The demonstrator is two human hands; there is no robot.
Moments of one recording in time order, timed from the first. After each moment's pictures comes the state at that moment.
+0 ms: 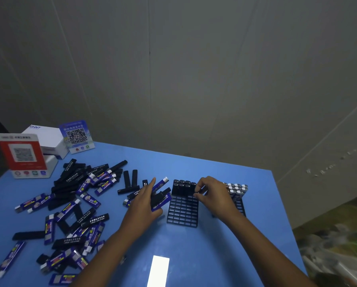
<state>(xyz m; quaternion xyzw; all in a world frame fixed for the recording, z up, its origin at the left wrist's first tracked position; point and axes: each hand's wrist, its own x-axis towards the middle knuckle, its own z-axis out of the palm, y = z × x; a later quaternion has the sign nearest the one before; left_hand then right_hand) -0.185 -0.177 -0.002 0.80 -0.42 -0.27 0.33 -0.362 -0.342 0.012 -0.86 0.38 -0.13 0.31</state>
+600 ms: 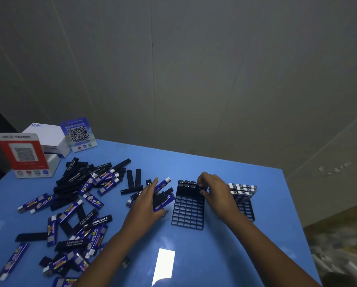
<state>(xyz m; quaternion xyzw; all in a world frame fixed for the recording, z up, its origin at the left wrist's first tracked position) -0.174 -0.186 -0.007 0.80 -0.41 -0.29 0.32 -0.345 -0.360 -0.013 -0.89 0.37 -0.13 0.25</state>
